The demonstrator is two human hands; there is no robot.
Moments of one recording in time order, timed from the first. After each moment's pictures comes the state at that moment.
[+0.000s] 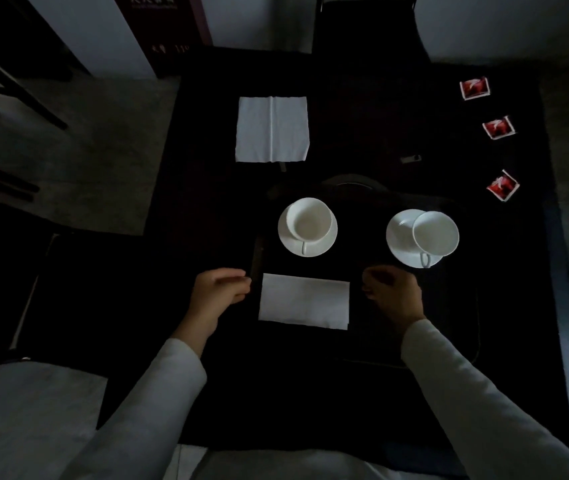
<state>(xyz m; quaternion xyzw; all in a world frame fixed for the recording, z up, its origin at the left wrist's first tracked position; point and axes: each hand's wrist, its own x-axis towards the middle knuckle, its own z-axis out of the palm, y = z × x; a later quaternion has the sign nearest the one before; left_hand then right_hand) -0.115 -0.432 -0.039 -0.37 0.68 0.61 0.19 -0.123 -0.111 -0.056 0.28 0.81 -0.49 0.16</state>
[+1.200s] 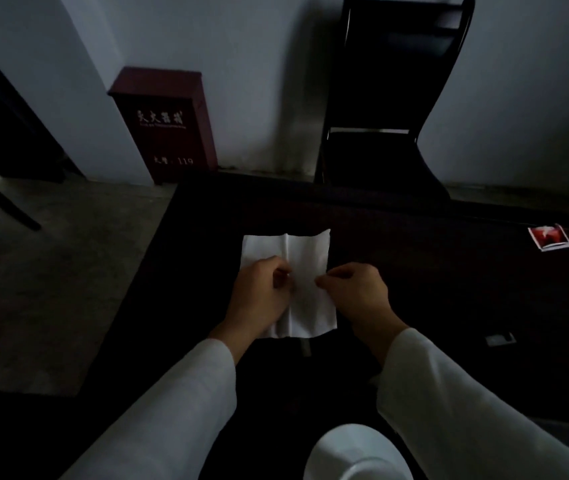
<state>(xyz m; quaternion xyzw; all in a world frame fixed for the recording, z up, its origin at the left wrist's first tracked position) -0.472 -0.413 -0.116 -0.03 0.90 0.43 0.01 -0.481 -0.252 -0.093 0.22 0.84 -0.48 0.12</state>
